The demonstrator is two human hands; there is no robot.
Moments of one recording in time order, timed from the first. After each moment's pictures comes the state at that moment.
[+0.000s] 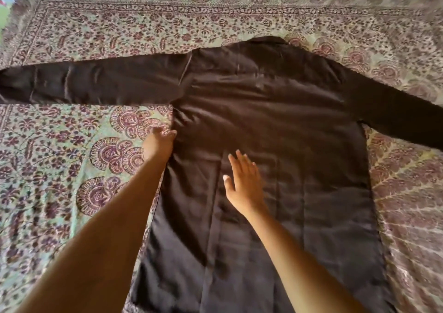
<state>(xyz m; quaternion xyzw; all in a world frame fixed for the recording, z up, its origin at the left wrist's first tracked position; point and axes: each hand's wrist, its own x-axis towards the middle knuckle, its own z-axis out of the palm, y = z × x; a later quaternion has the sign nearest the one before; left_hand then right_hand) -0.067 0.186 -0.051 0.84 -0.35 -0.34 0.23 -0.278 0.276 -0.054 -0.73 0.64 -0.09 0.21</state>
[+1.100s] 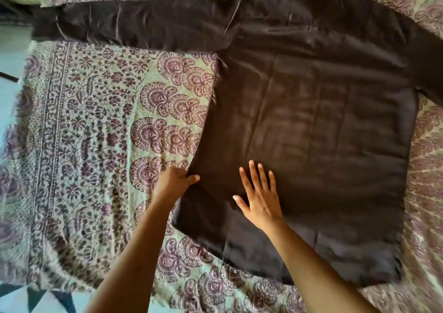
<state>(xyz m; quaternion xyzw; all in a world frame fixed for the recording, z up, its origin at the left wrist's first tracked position) -0.037 0.401 -0.019 0.81 -0.41 -0.41 -0.06 -0.273 0.414 -0.076 -0.83 0.53 0.11 0.16</state>
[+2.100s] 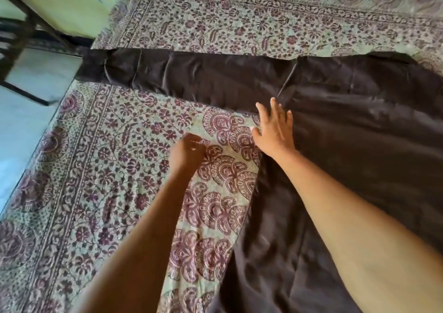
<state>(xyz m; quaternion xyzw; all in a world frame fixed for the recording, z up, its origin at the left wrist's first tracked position) 0.082 0.220 -0.049 0.84 -0.36 -0.33 0.24 -0.099 0.115 -0.049 -0.81 0.58 0.02 0.14</state>
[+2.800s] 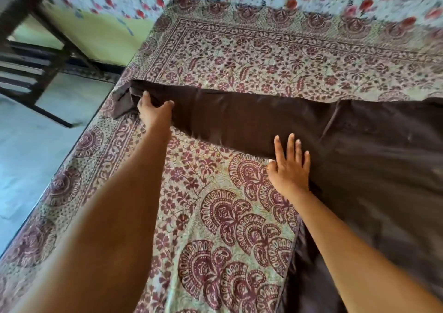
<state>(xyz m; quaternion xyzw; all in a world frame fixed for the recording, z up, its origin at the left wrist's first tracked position) 0.265 0.064 -0.062 0.82 -0.14 -0.23 0.50 -0.046 0.077 -0.100 -0.78 0.60 0.04 0.17</state>
